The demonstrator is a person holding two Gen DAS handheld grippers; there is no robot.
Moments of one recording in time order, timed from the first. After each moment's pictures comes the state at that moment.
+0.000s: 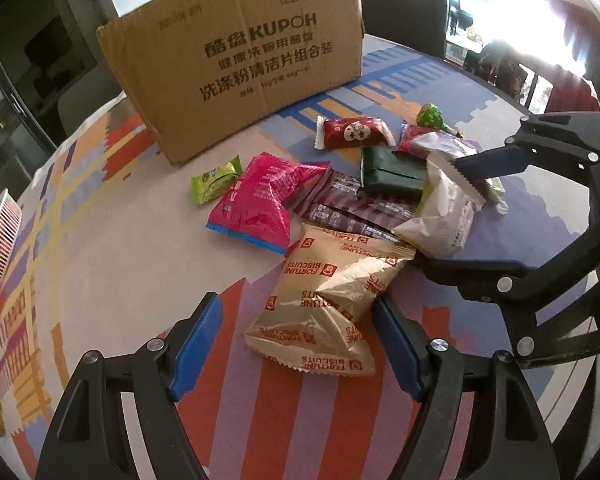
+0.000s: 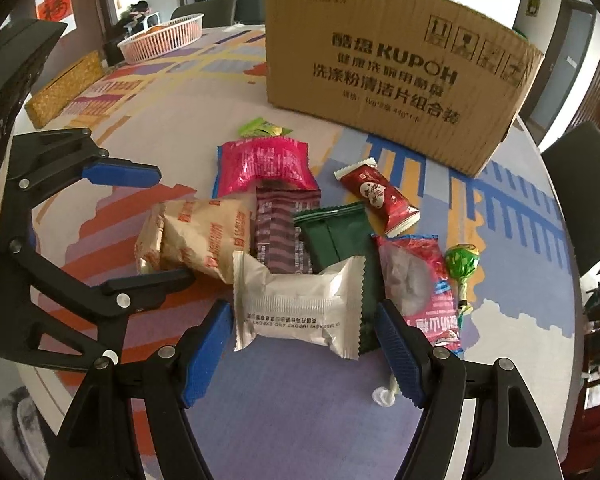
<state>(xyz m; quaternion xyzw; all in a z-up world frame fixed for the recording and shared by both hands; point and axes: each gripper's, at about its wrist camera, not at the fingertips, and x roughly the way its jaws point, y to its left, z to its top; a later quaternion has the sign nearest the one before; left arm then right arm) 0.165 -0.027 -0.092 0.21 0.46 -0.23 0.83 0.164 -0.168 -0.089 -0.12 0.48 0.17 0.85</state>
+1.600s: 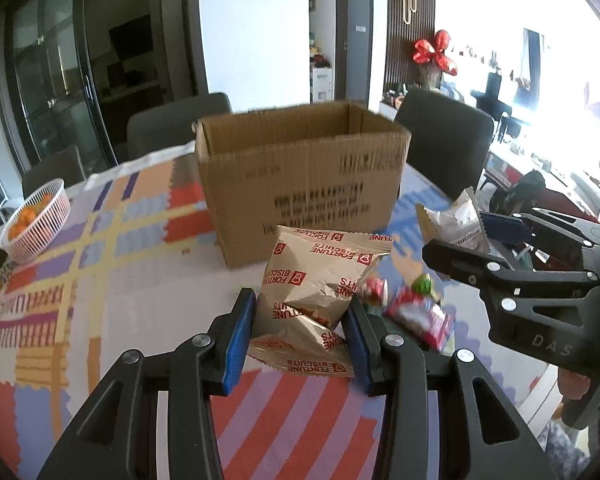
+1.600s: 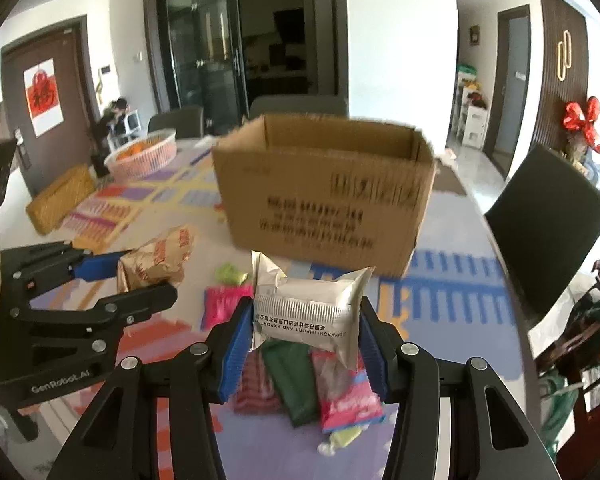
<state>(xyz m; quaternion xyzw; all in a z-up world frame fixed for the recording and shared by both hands) 0.166 -0.031 0.021 0.07 0.37 -0.16 0.91 0.167 -0.210 0.013 -0.03 0.34 0.14 0.93</state>
